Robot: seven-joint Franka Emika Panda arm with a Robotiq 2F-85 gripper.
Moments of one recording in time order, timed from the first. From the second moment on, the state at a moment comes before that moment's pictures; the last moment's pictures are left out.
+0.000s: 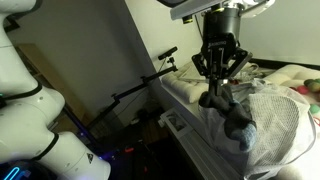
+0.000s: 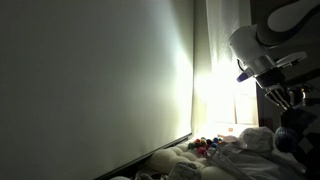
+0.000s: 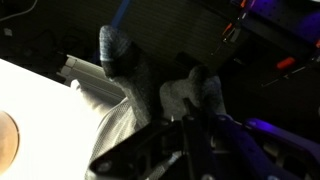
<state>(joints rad) -0.08 0.28 0.00 -1.77 -0.31 1.62 -0.58</state>
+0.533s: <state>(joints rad) -0.04 0.22 0.02 -1.72 -0.25 1.62 -0.62</state>
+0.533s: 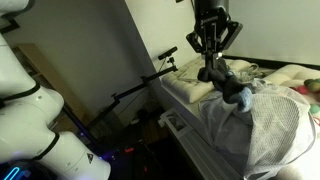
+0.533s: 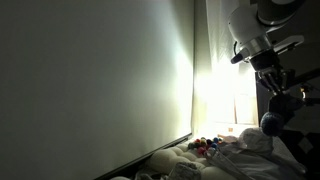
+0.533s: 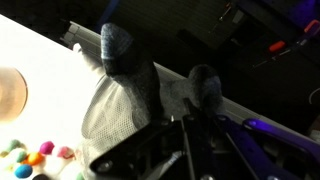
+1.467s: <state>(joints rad) 0.08 0.05 0.10 -1.69 -0.20 1.72 -0.59</state>
